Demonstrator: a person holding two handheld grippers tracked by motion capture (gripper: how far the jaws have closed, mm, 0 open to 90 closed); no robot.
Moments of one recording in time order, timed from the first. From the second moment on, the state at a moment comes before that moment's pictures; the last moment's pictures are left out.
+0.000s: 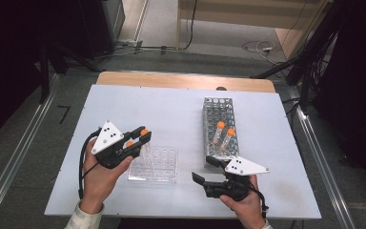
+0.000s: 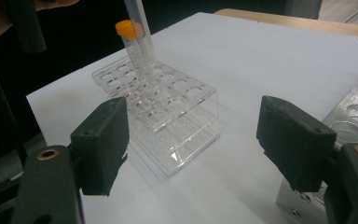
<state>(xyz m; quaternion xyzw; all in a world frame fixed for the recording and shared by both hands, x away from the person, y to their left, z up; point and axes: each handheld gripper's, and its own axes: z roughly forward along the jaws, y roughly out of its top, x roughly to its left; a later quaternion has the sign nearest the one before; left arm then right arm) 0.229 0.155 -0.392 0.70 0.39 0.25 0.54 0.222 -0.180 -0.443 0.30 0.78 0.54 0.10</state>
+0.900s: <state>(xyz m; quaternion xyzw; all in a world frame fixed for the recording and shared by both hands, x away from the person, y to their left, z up) 0.234 0.157 -0.407 0.71 0.40 0.25 0.53 0.222 -0.181 -0.443 0.30 0.78 0.54 0.10</state>
